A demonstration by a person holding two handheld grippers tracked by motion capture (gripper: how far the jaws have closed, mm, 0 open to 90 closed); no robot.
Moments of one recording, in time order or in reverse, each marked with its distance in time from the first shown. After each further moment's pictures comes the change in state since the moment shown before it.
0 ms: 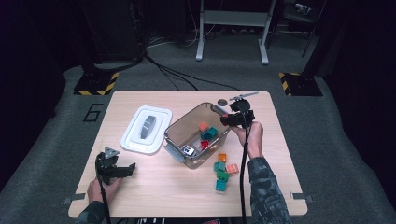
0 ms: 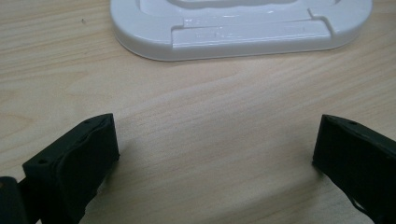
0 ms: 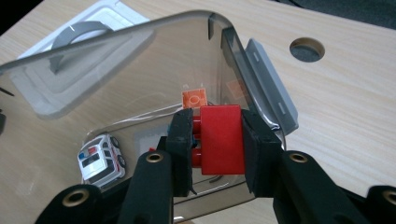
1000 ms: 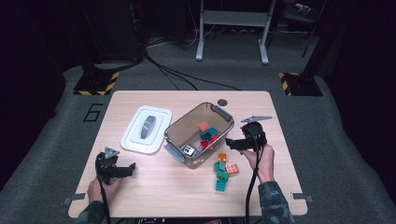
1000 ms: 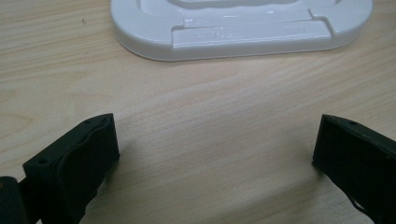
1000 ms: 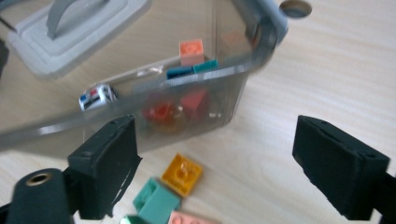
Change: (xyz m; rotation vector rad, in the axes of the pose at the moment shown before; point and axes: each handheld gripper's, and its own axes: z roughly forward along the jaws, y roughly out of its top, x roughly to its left) left arm 0.000 0.000 0.000 -0.004 0.004 -0.002; right arm 0.006 -0.076 -0.031 -0.026 -0.030 0.026
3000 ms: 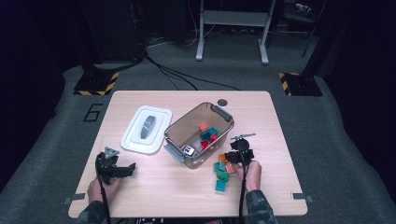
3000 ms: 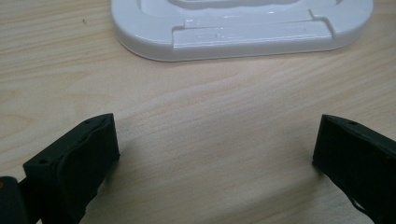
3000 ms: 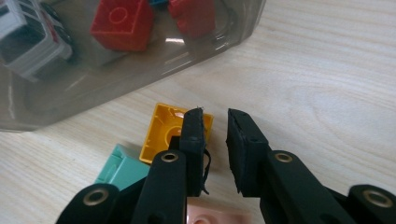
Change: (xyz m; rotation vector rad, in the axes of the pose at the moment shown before) left arm 0.000 0.000 0.000 0.003 0.000 -0.001; right arm 0.004 -0.054 0.076 0.166 -0.029 0.091
